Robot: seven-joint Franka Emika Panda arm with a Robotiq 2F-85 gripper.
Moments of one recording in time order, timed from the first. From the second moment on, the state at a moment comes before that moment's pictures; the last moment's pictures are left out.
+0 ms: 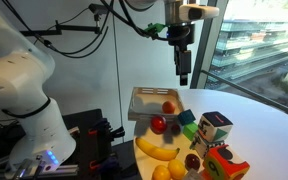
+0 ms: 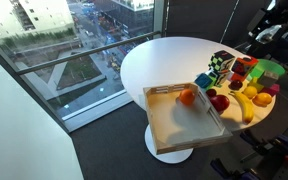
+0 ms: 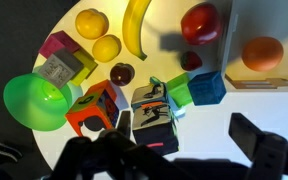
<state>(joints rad) -0.19 -0.34 -0.06 -2.38 -0.13 2.15 0.31</state>
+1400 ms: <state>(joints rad) -0.19 -0.05 -0.12 -2.16 0.01 2.24 0.27</state>
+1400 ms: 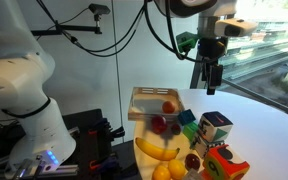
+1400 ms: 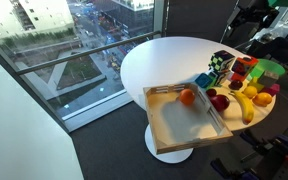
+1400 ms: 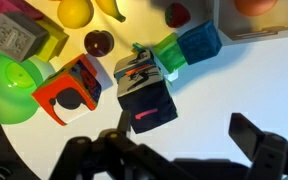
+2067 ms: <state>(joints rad) -0.19 0.12 -0.13 -2.07 0.01 2.27 0.18</state>
